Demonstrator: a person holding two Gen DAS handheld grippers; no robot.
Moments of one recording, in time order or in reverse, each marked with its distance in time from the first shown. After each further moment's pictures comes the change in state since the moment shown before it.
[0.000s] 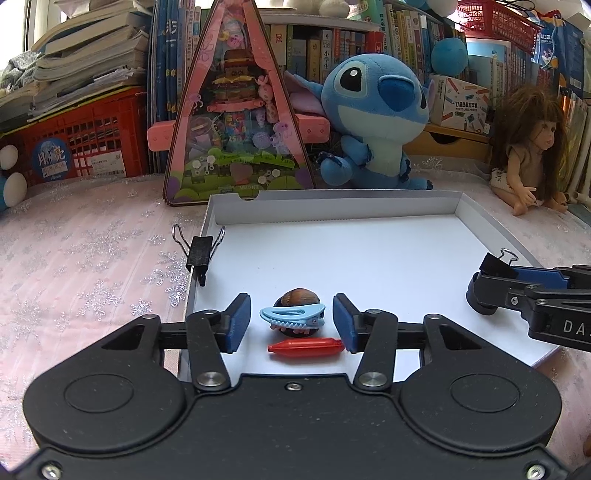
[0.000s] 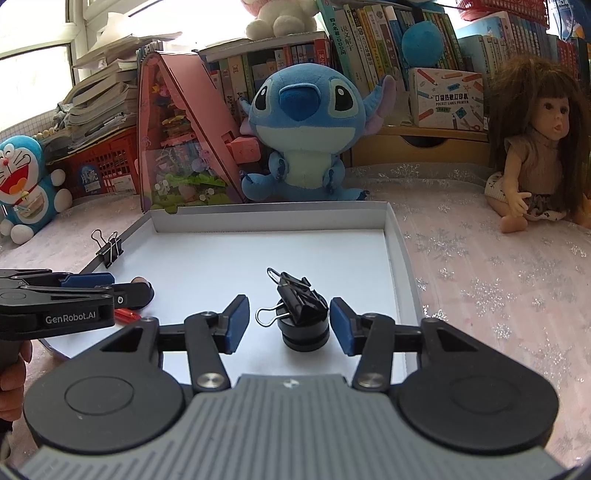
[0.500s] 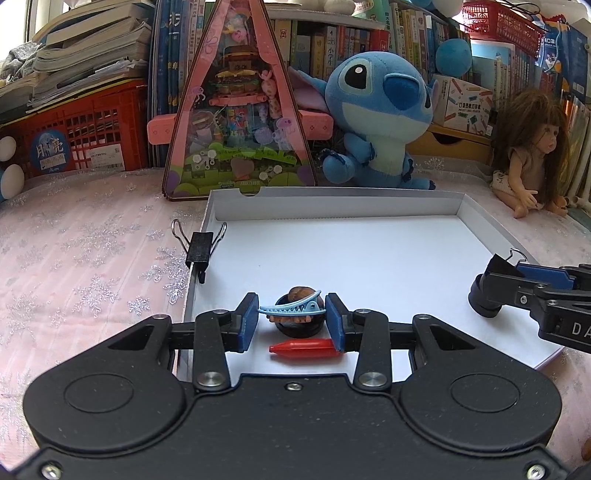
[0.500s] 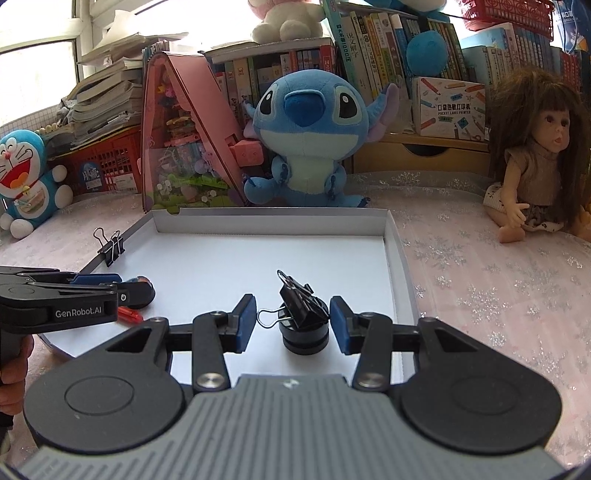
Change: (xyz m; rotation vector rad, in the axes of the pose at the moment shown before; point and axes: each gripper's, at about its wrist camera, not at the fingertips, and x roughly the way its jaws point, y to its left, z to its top) left arm 0.007 0.003 0.001 -0.022 0.010 -0.011; right arm -0.003 0.005 0.002 -0.035 -0.012 -0.011
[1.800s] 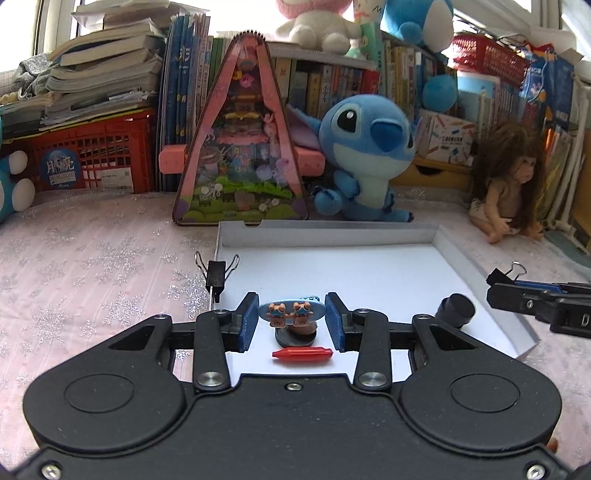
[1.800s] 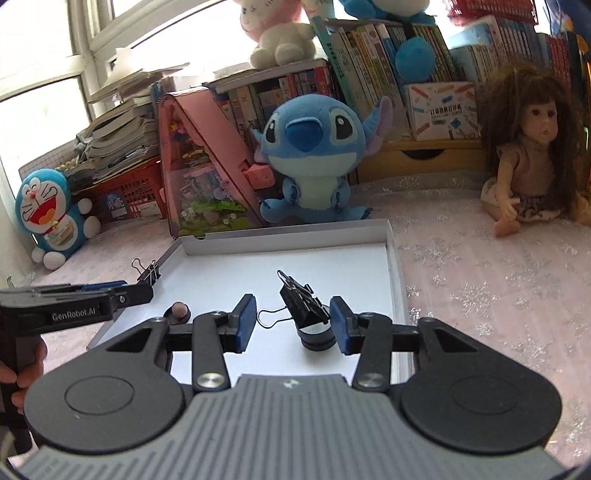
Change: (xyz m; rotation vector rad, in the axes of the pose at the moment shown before) left arm -0.047 0.009 0.014 -0.023 -0.043 -0.040; right arm -0.039 -0.018 0.016 0.116 0.003 0.087
